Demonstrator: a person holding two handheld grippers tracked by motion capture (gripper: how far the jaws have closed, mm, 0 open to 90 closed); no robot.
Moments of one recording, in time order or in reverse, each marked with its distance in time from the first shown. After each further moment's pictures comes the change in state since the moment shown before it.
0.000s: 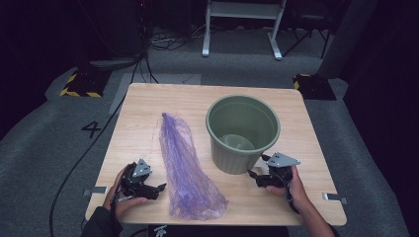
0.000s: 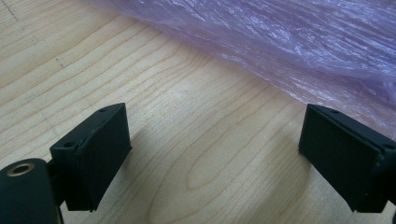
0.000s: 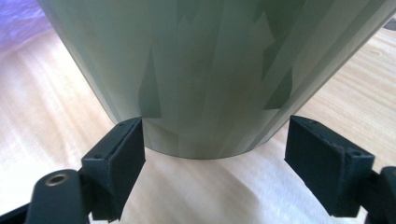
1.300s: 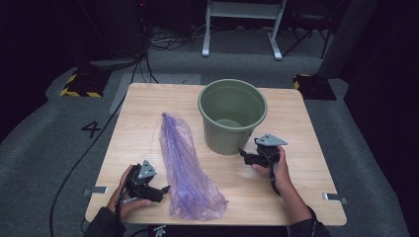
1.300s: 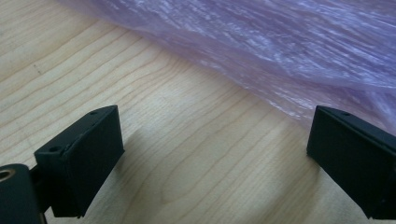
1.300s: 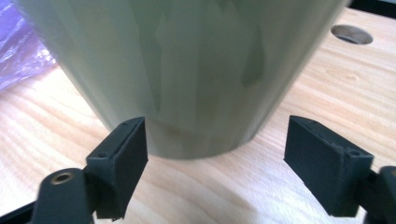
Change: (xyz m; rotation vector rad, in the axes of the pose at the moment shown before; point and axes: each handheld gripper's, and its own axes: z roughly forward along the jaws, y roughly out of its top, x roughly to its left) left arm -0.015 0.004 0.005 0.004 0.009 0.034; right arm -0.016 0.039 0.047 -0.026 -0.109 0.140
